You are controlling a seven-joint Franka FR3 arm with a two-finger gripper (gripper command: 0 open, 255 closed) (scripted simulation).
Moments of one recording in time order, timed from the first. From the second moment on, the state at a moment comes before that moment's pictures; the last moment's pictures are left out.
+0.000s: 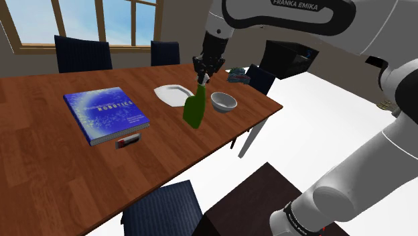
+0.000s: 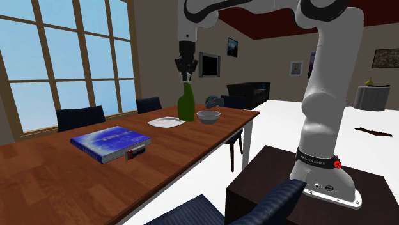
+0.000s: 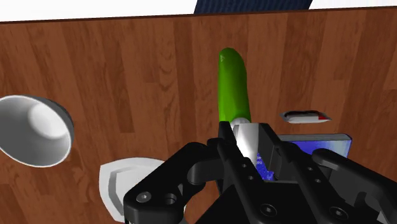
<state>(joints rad) -0.12 -0.03 0.39 -1.73 -0.02 1.75 0.29</state>
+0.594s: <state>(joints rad) -0.22 -0.08 0.26 -1.79 0.00 1.77 0.06</state>
